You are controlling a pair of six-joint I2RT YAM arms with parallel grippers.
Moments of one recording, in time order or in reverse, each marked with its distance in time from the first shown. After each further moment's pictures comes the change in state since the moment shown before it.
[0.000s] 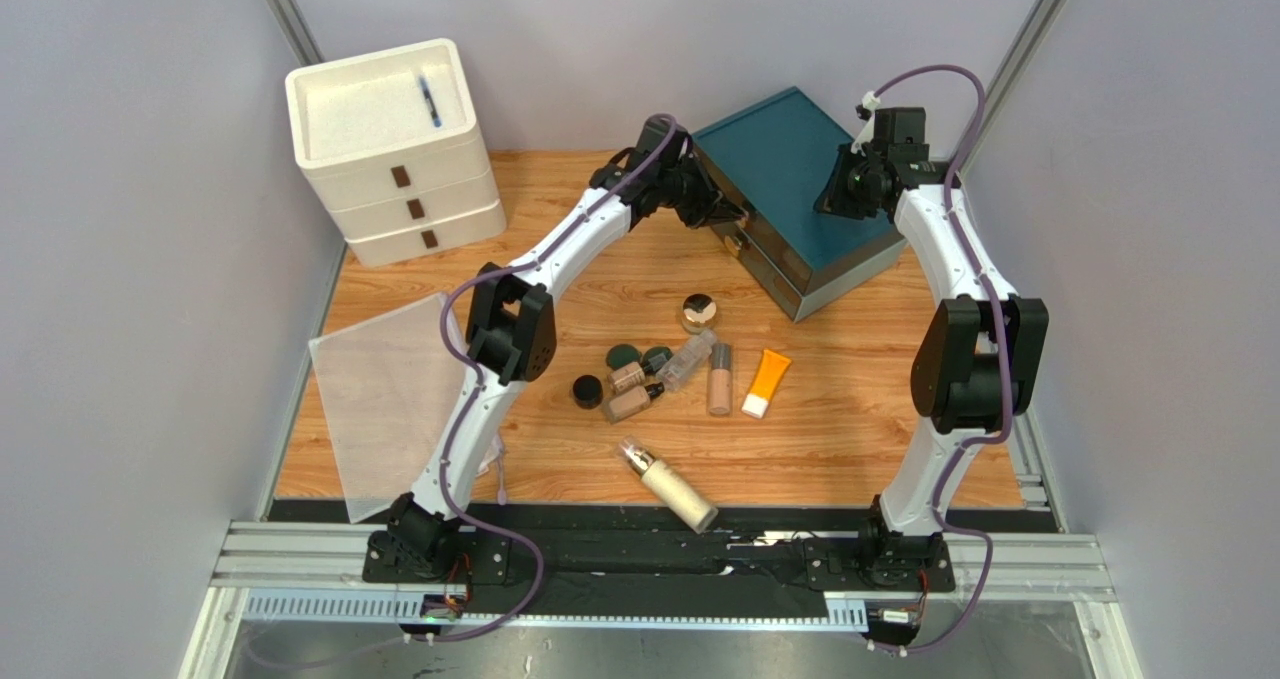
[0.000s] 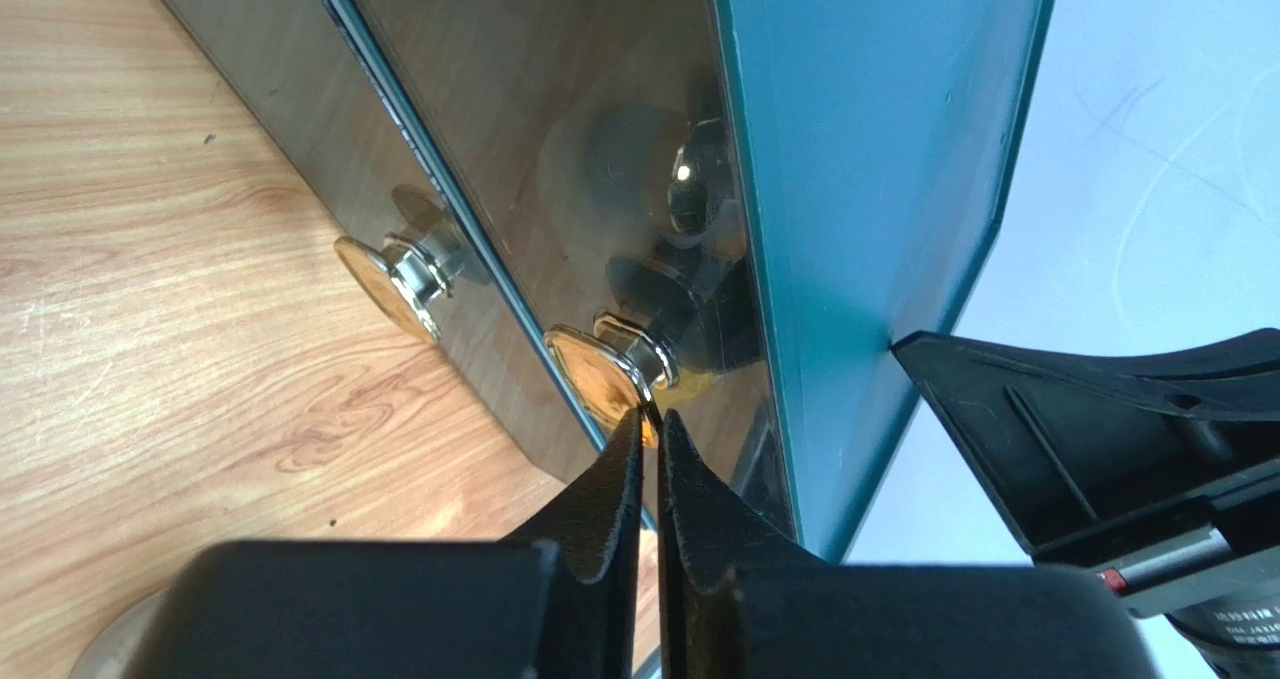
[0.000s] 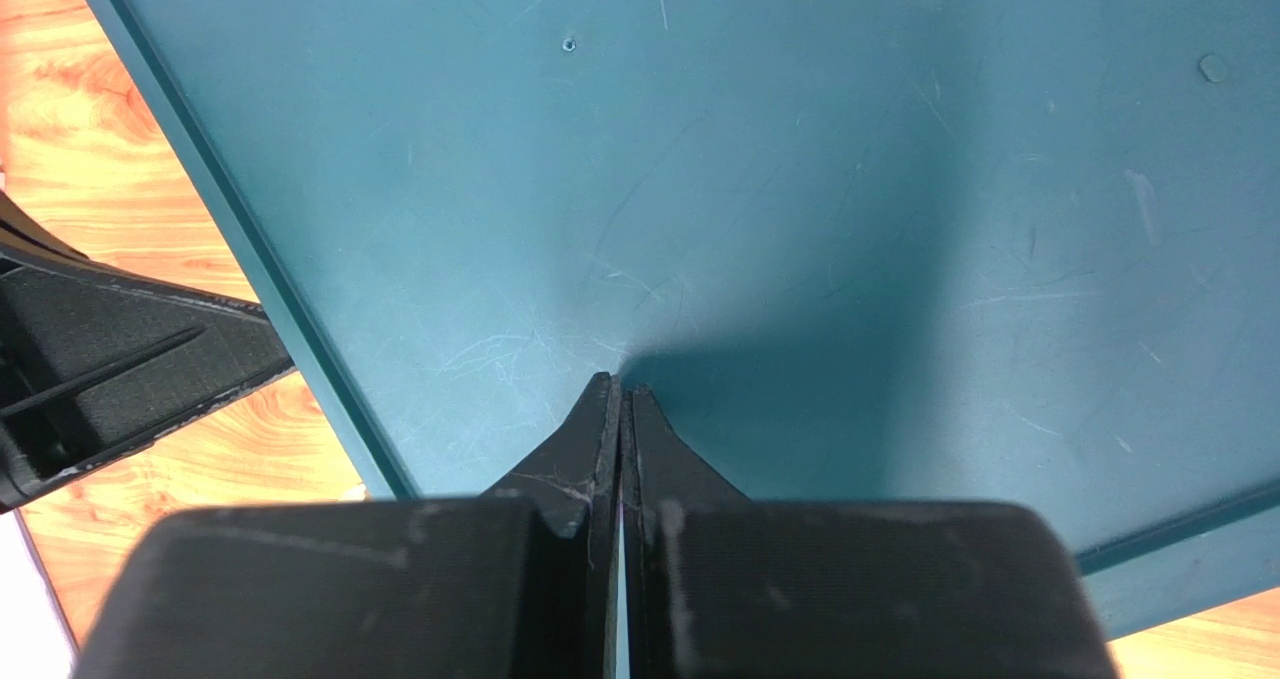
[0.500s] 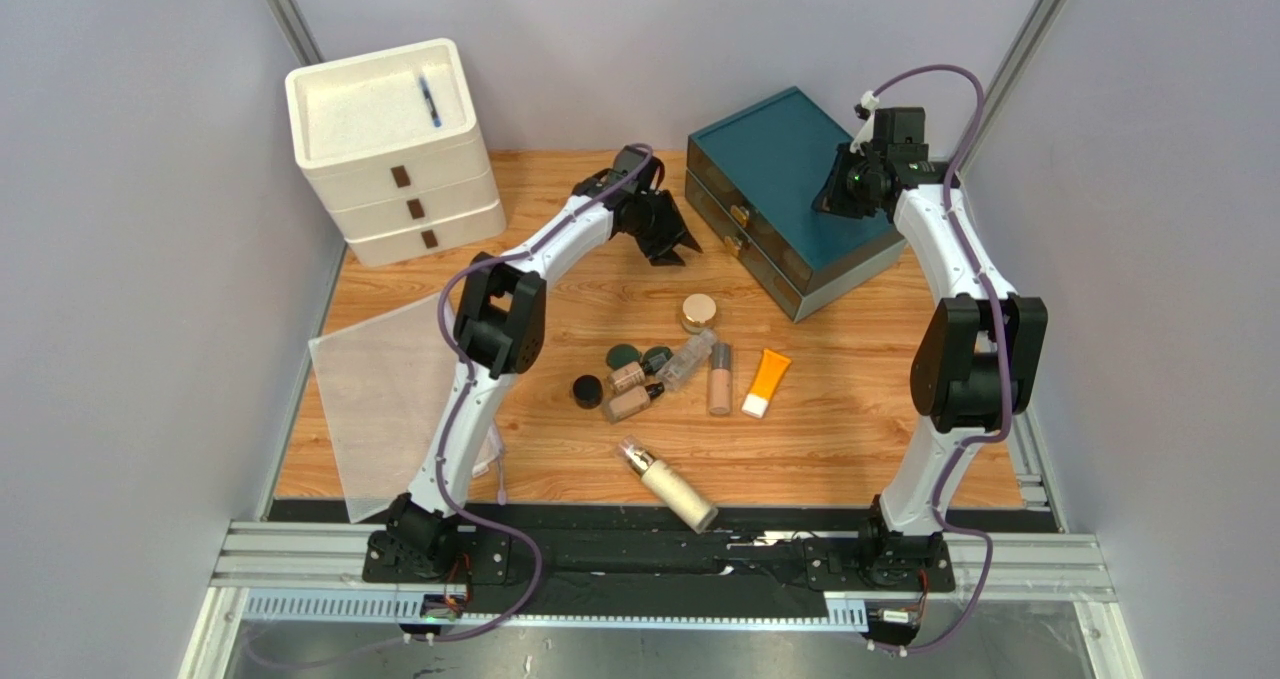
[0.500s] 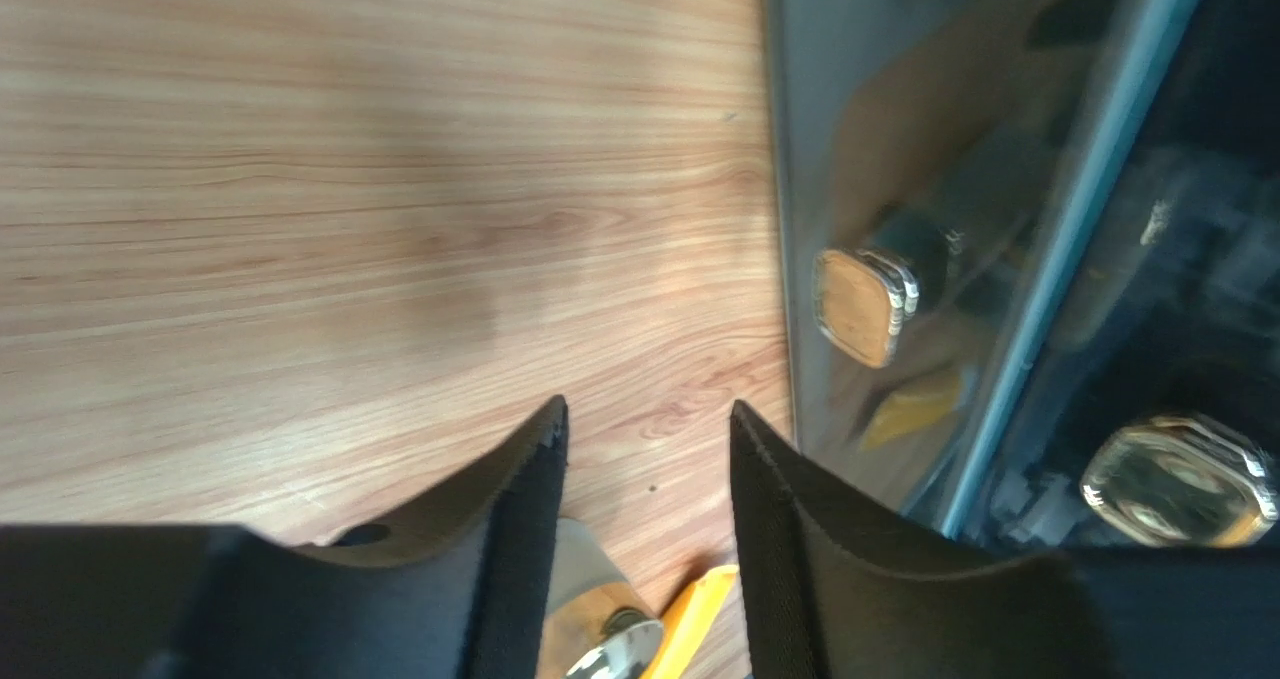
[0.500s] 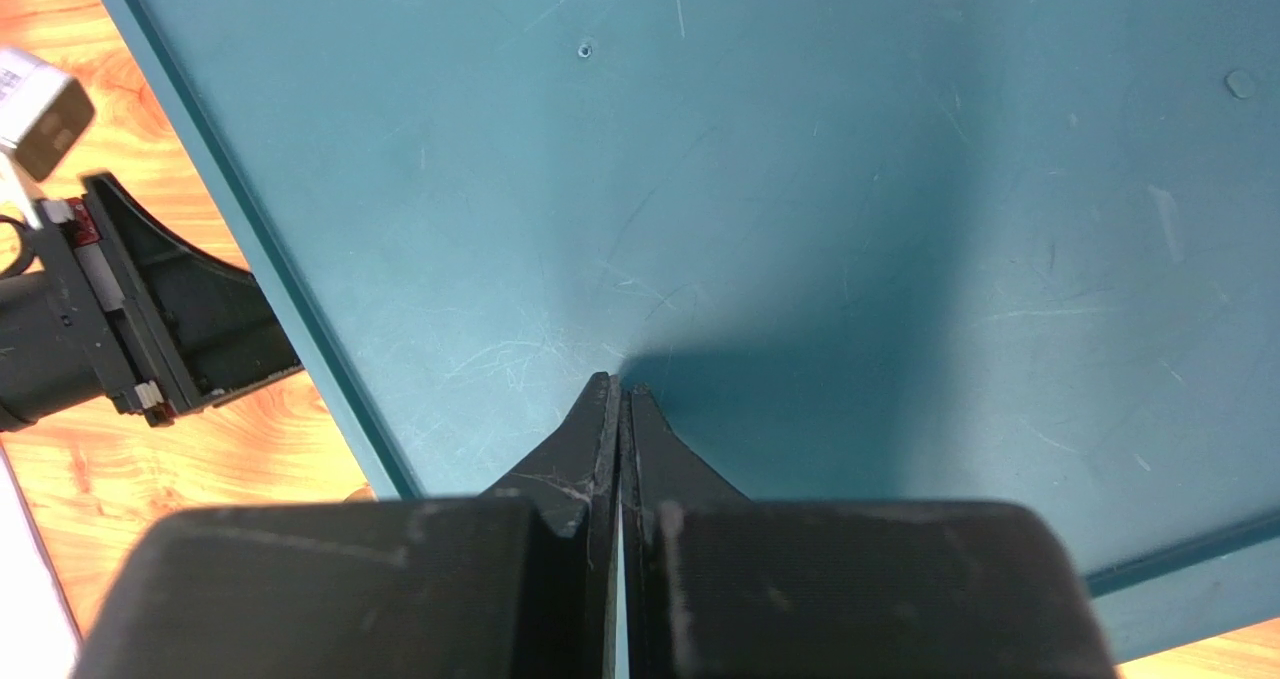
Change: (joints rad) left arm 0.061 -0.013 -0.185 -0.150 -0.045 0.124; right arm 0.000 0.006 0.000 0.009 -0.011 -0.003
